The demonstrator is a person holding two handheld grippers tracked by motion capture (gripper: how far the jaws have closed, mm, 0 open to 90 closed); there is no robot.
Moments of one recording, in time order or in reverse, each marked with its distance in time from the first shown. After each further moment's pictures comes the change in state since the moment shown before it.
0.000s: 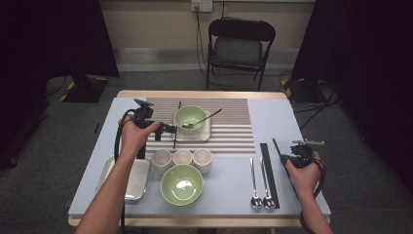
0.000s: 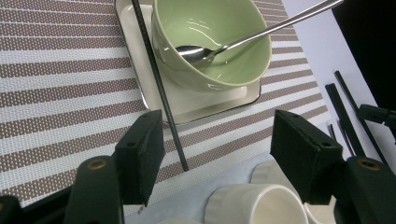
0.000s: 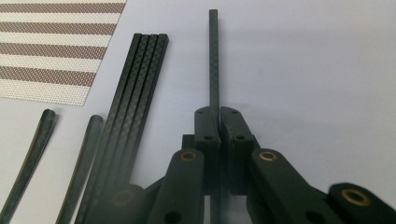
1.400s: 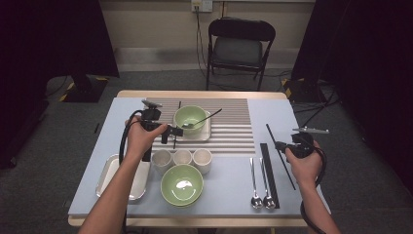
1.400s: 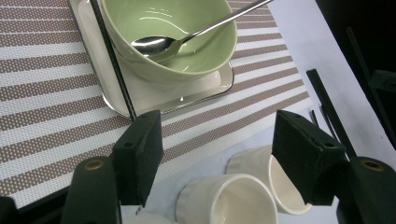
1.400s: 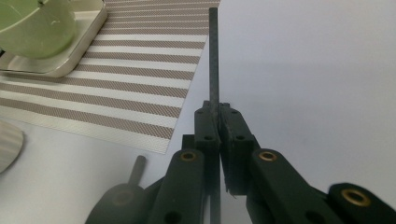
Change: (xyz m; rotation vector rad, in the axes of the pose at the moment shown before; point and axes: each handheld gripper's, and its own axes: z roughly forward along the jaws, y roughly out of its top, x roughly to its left) left arm -0.026 -0.005 0.005 0.027 -0.040 0.053; right arm 0.021 0.039 -0.031 -0.103 0.144 -0.021
